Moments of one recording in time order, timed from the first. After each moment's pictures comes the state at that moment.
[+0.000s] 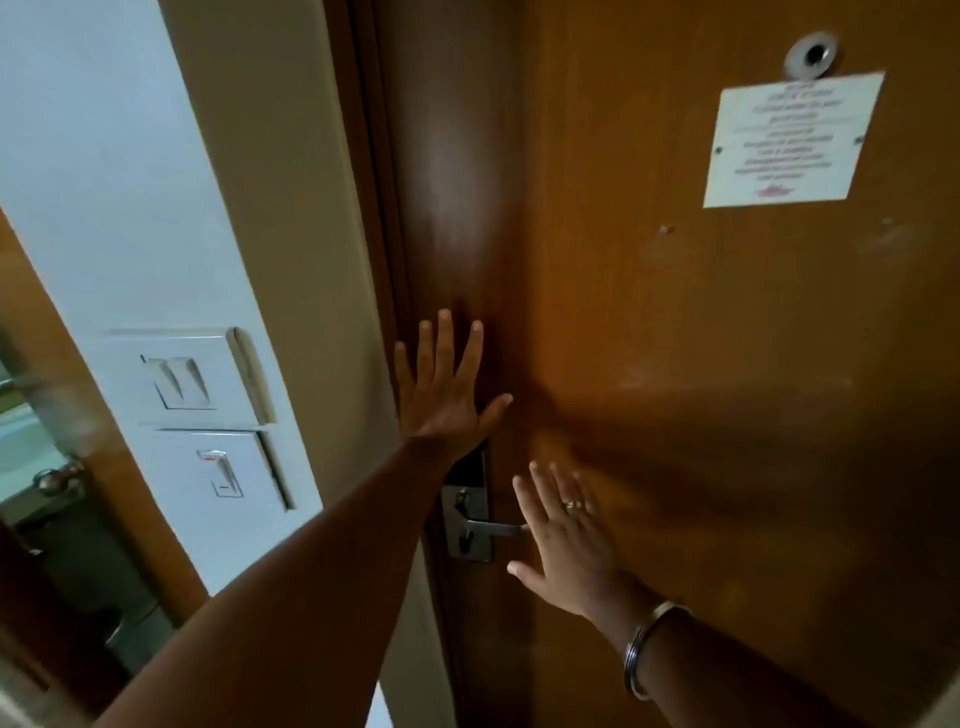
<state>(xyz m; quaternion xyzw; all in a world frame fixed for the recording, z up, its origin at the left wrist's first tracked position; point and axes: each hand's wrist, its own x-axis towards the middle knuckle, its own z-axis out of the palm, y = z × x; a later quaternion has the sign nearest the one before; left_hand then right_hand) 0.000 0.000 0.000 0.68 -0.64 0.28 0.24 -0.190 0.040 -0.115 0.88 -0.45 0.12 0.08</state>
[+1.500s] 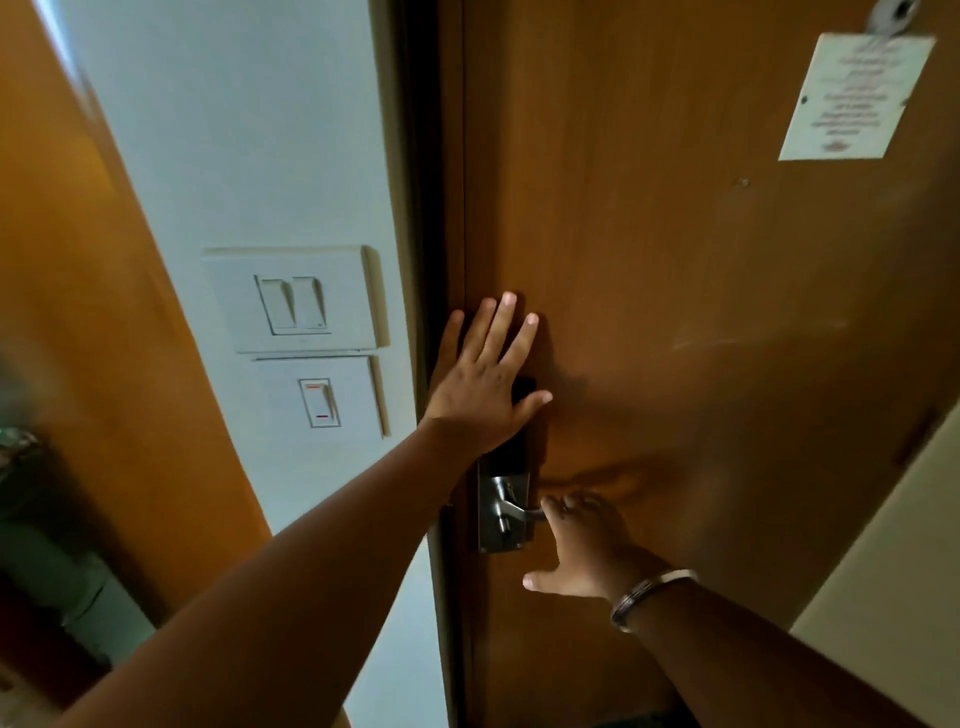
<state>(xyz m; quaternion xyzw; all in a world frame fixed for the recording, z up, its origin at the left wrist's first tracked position) 0.040 0.090 -0.010 0.56 -0.76 0.27 0.19 -0.128 0.139 -0.125 0.82 -0.57 -0.08 -0.05</state>
